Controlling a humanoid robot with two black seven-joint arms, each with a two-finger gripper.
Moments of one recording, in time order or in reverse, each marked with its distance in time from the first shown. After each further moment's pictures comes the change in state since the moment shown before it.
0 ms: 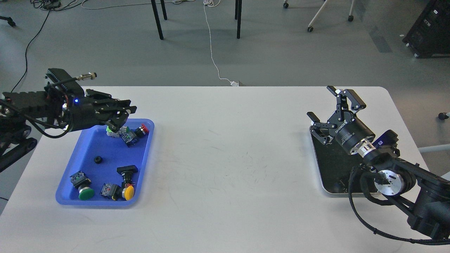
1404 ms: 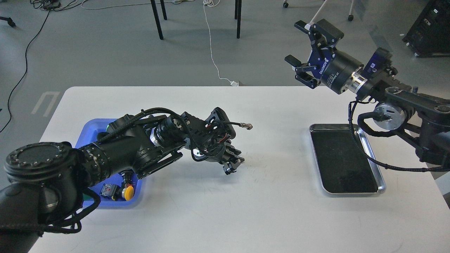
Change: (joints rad) left arm -0.194 -0.787 0.333 0.453 0.058 -0.172 0.000; right arm 0.520 -0.035 -0.395 -0.008 -0.004 -0.003 0.000
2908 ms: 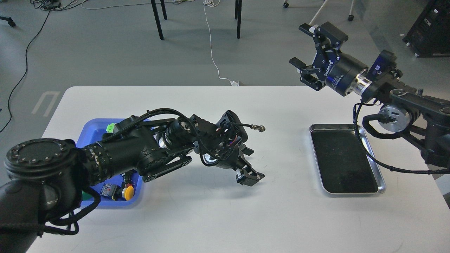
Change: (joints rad) left arm -0.028 0.000 0.010 -0.125 -0.231 0.041 0.000; right arm -0.015 -0.056 -0.001 0.010 -0.001 0.008 0.000
